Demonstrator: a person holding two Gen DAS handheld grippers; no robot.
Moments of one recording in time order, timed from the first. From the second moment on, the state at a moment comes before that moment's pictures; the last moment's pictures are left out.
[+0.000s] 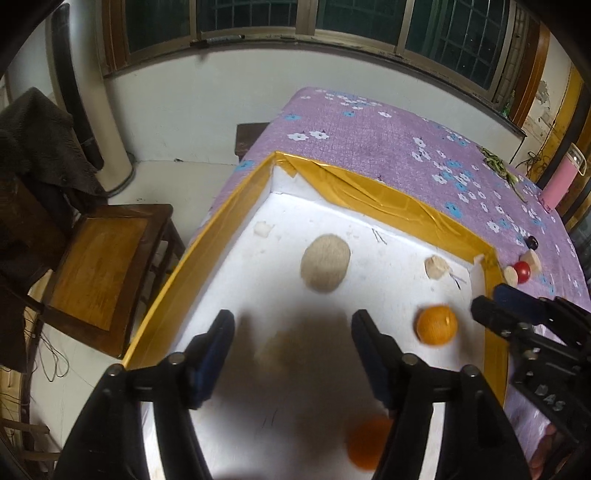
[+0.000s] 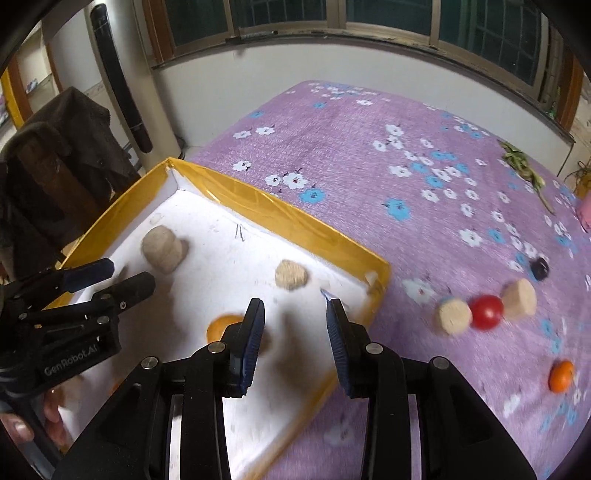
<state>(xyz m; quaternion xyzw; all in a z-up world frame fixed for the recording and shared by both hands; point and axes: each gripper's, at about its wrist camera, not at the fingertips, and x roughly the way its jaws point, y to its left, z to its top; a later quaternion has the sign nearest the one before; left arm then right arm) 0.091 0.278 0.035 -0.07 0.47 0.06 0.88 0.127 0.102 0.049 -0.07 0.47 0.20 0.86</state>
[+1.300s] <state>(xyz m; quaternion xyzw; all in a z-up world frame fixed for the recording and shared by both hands) 0.021 0.079 0.064 0.02 0.45 -0.02 0.89 0.024 -0.139 0.062 0.03 0.44 0.08 0.89</state>
